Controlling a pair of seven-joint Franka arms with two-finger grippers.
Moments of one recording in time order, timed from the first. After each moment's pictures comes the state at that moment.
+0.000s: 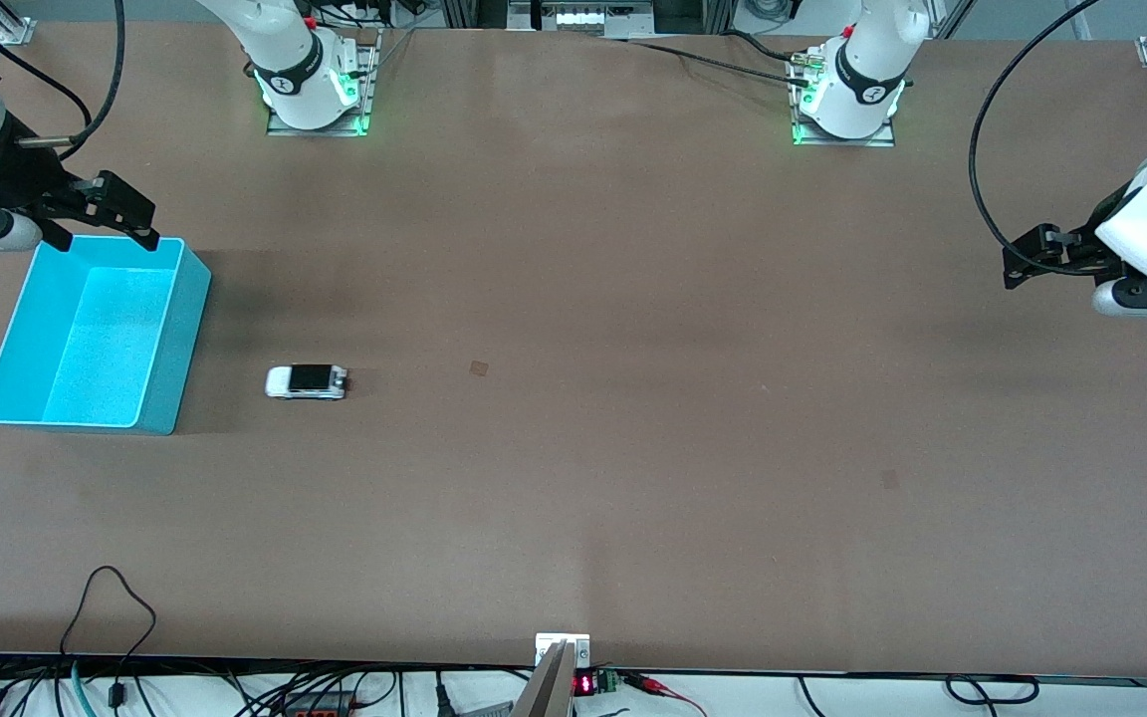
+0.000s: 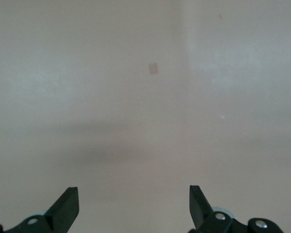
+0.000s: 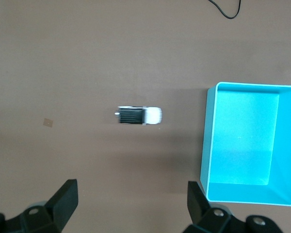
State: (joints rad) left arm 0.01 0.06 -0.04 -1.60 0.07 1.65 0.01; right arm 0.07 -0.05 0.02 -1.67 0.00 1.68 0.07
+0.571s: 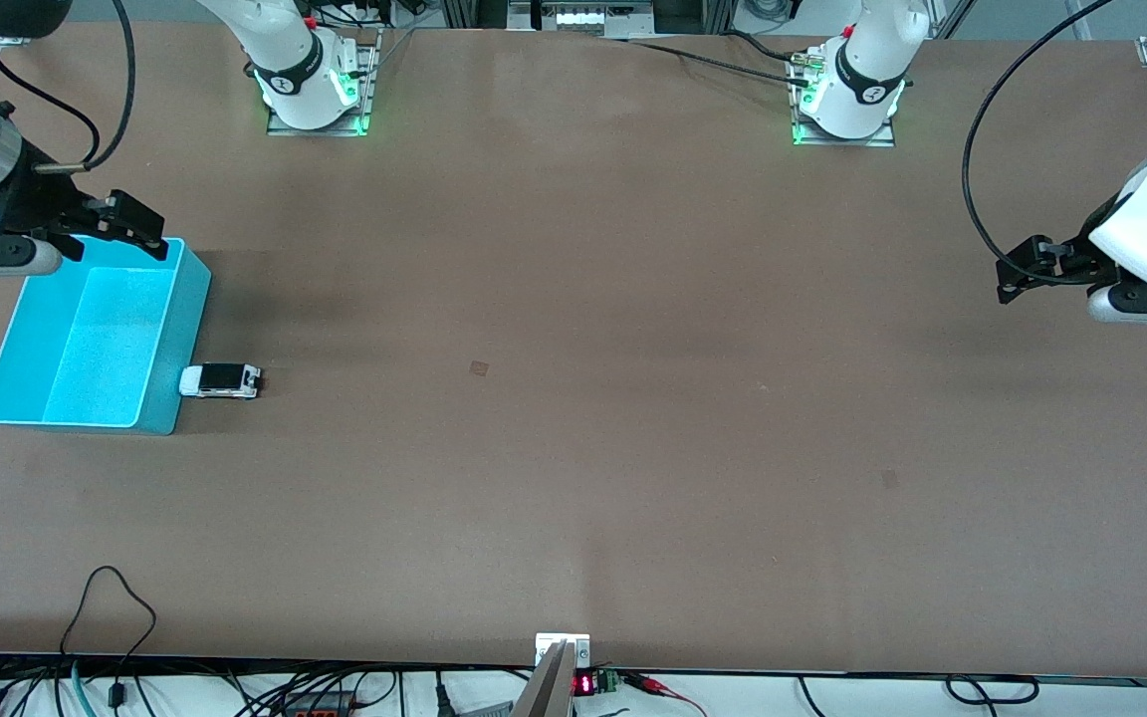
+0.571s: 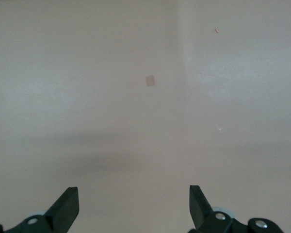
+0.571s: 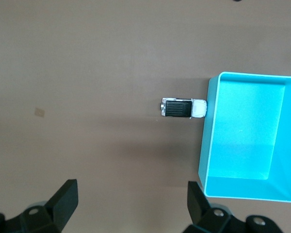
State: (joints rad) left arm 0.00 0.04 -0.04 -1.66 0.05 1.73 0.01; right arm 0.06 0.01 0.01 -1.68 0.00 1.66 0.02
